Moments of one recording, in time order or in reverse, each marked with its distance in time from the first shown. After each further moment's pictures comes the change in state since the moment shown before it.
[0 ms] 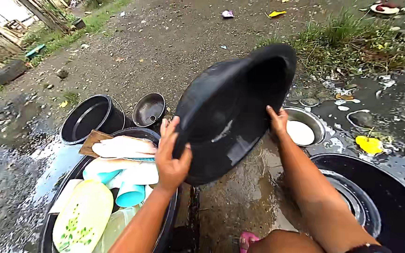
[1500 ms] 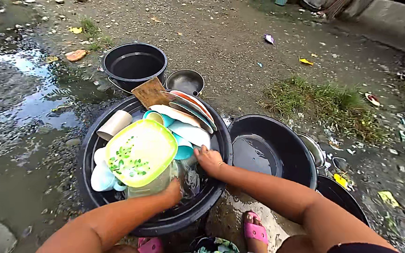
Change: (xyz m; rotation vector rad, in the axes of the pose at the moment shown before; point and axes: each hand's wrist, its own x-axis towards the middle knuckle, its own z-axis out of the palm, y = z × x) left_hand -0.208 -0.067 -0.190 0.435 -1.720 -0.586; right_hand -0.382 -0.128 0.277 -1.712 -1.397 -0.327
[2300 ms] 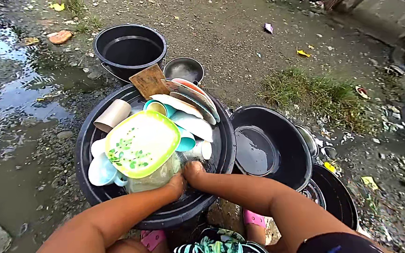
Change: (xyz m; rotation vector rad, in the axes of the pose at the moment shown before) left_hand -0.009 0.000 -0.003 -0.138 0.012 -0.003; right_hand 0.014 -0.082 0.043 -0.064 -0.414 0.020
